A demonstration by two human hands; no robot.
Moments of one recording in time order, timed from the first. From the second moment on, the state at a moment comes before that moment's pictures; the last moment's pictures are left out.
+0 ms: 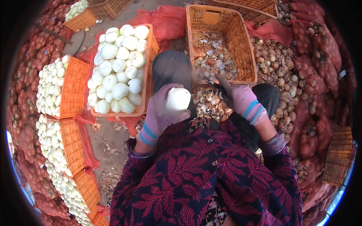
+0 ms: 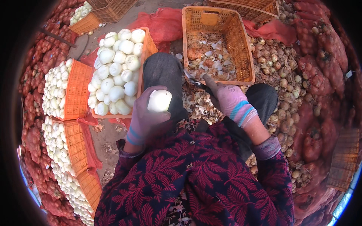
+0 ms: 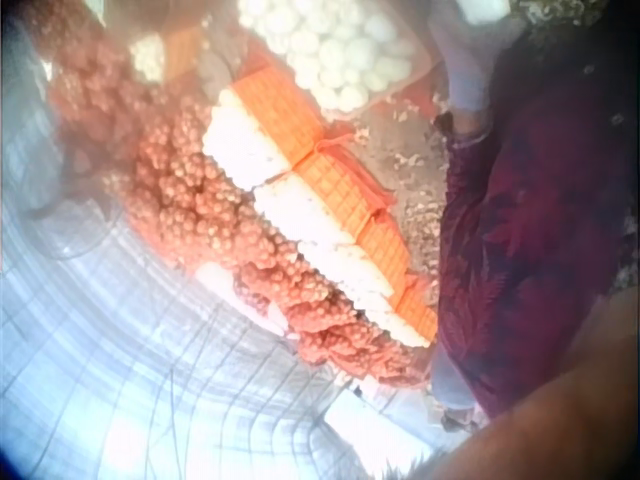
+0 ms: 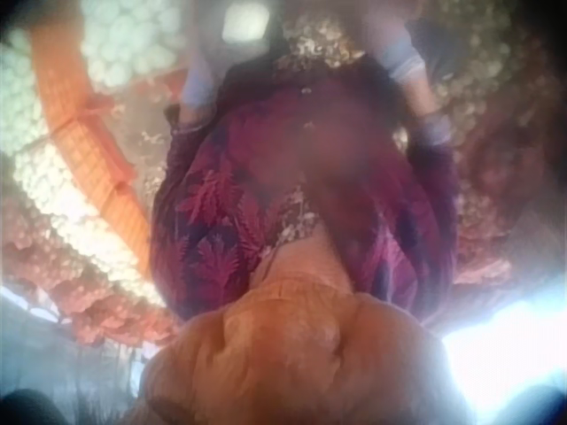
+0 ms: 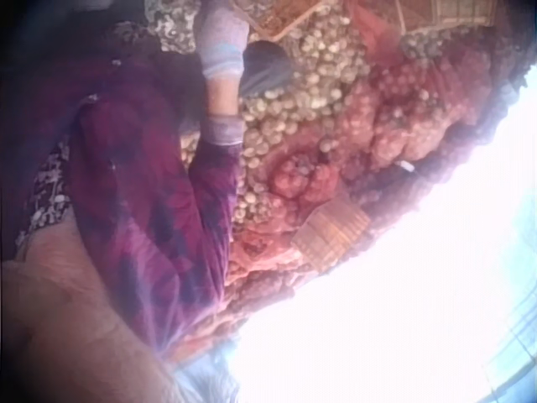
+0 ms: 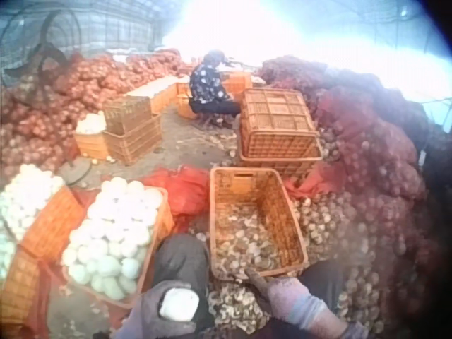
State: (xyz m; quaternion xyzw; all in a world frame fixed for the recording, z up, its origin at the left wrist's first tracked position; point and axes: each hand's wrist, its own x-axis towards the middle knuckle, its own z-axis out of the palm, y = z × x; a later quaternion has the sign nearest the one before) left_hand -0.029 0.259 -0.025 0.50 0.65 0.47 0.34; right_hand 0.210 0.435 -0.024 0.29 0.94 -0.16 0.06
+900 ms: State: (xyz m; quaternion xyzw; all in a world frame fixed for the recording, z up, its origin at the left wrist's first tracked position) left_hand -0.297 0.117 -0.130 0.24 0.92 0.30 0.07; right_hand 0.202 0.411 -0.060 0.35 0.86 -0.38 -0.01
